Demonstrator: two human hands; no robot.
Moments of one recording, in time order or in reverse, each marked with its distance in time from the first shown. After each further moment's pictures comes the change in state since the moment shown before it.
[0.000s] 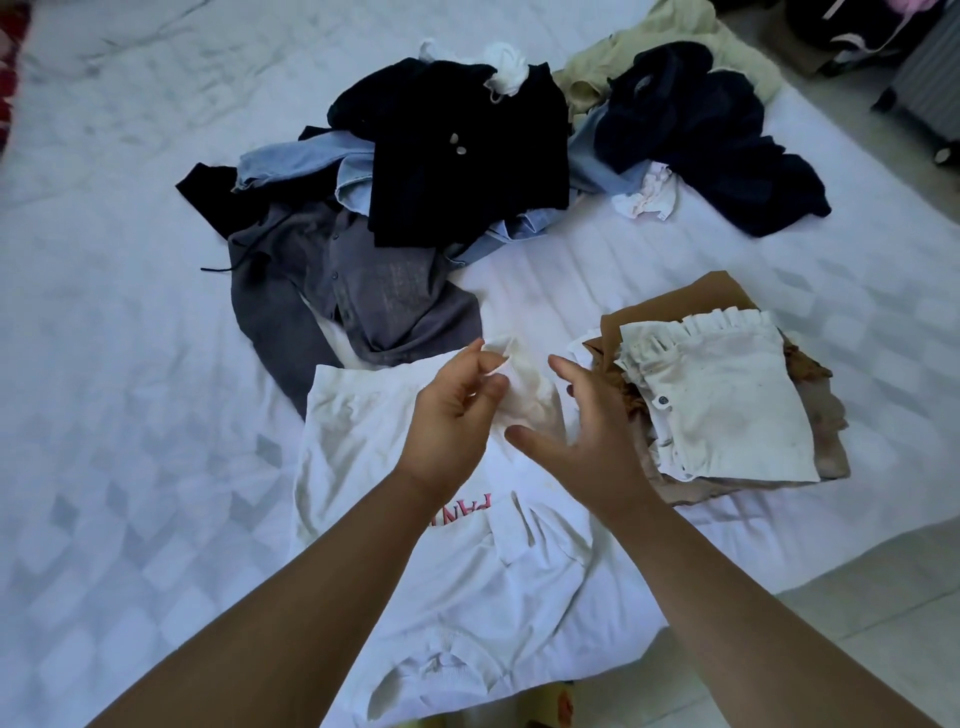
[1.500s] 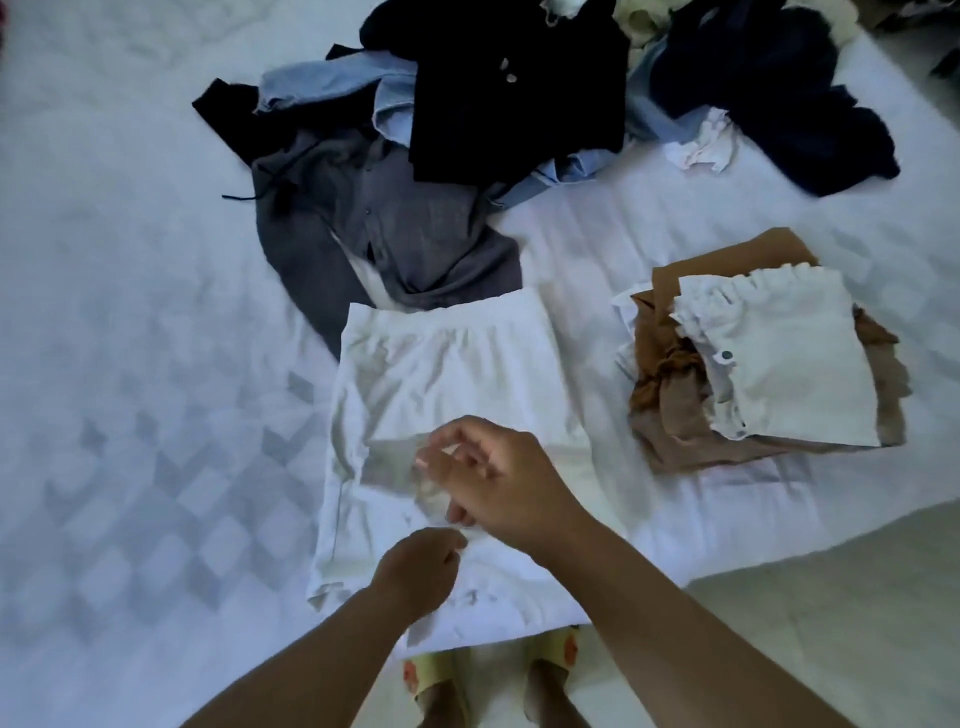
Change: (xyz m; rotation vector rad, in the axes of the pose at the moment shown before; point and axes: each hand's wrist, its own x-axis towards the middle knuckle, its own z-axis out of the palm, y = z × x) left_hand -0.136 -0.171 -0.063 0.911 -0.488 -0.481; right_hand -0.065 -0.066 0.087 0.250 -0.507 0.224
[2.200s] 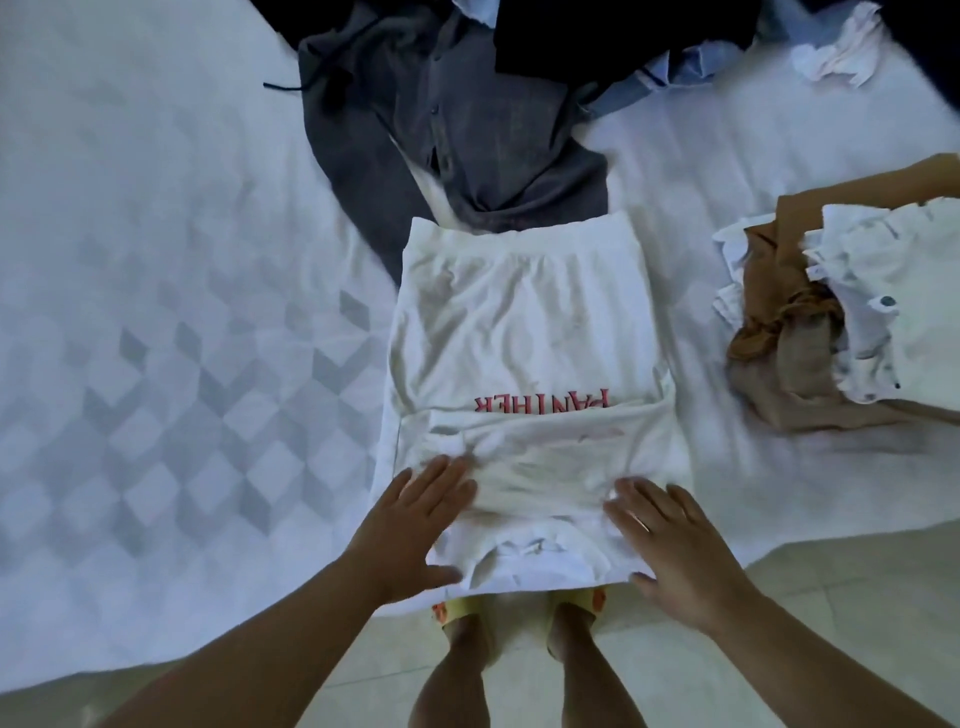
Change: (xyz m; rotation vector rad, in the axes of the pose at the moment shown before) left_hand -0.020 -0.120 0.018 0.455 0.223 0.469; right_hand -0.035 0.213 -0.025 -1.331 -0.230 -0.095
